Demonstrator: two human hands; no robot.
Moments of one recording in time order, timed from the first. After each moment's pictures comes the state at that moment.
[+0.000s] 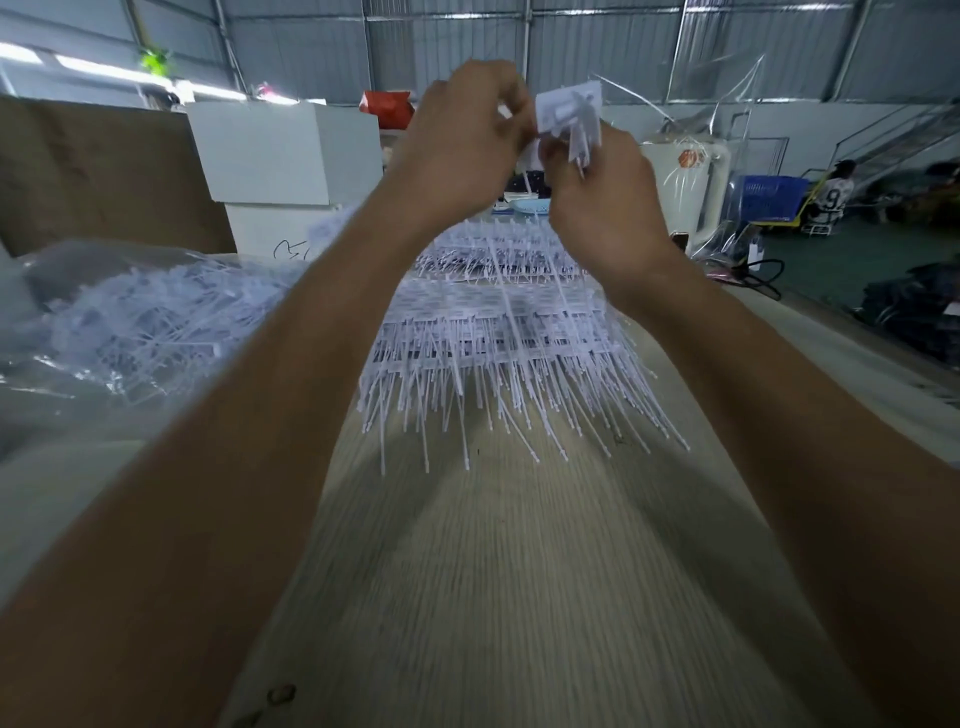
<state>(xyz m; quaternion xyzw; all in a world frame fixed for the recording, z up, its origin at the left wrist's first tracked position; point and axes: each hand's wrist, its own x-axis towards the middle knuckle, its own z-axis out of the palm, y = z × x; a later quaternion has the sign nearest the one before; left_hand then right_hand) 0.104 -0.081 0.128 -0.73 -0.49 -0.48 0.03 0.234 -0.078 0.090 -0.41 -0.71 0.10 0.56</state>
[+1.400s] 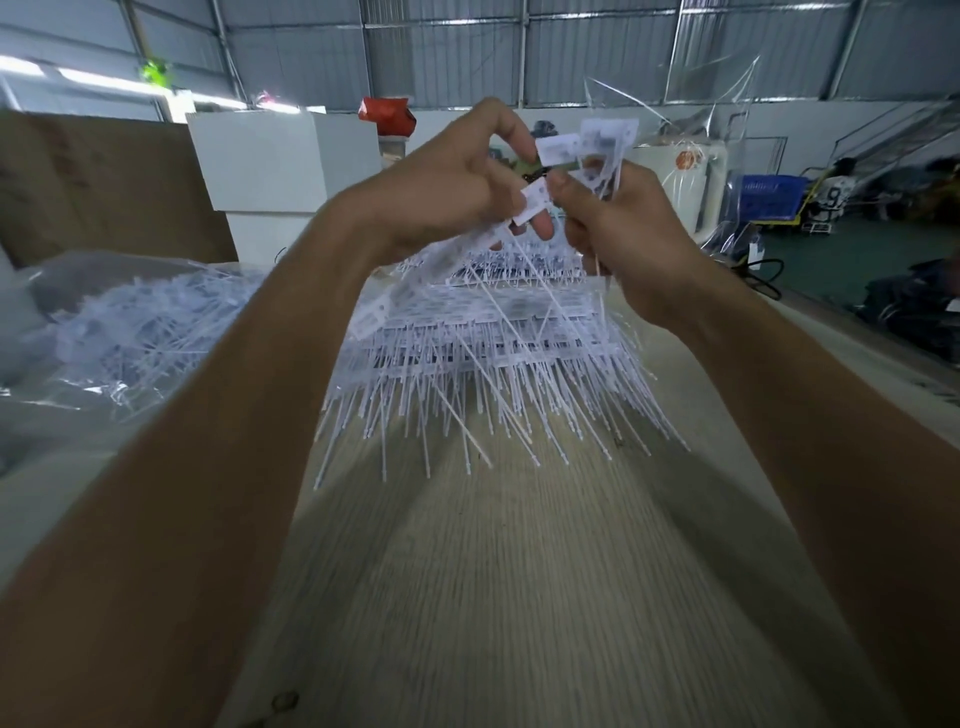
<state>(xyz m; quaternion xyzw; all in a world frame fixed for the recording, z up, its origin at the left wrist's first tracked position) 0.080 -0.089 0.117 -0.81 -0.39 -0.36 -0.24 0.262 -0.067 0.077 -0.33 -0.71 0.29 0.55</state>
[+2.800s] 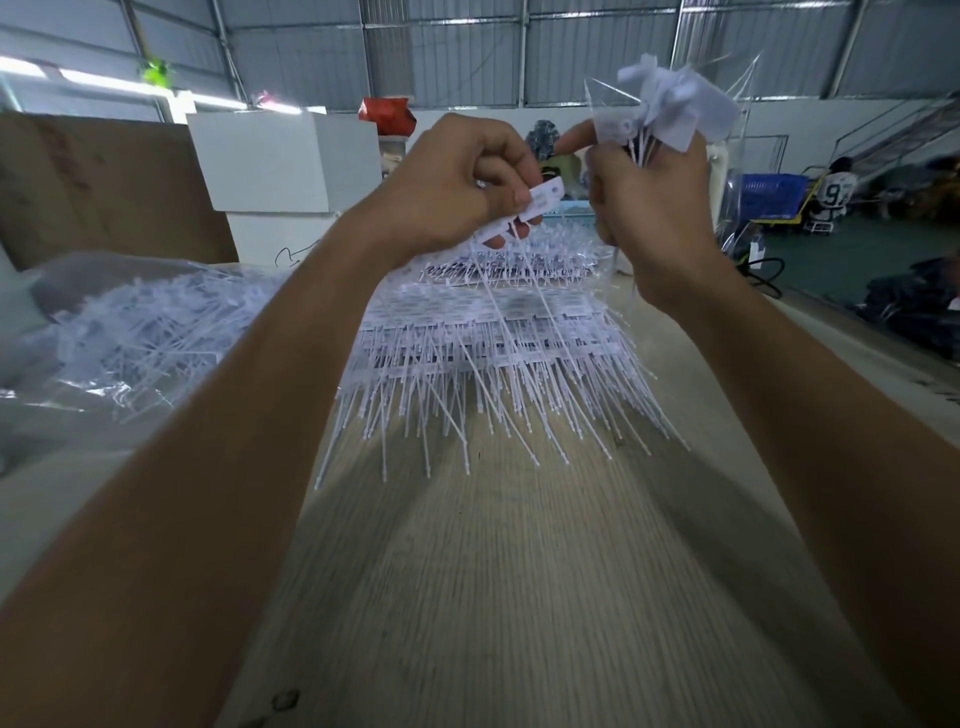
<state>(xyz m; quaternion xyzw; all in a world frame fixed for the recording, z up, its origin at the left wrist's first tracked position) 0.082 -0.083 0.111 -0.81 -0.41 -0.42 -0.09 0.265 -0.069 0.089 -0.34 -0.65 0.20 0.65</state>
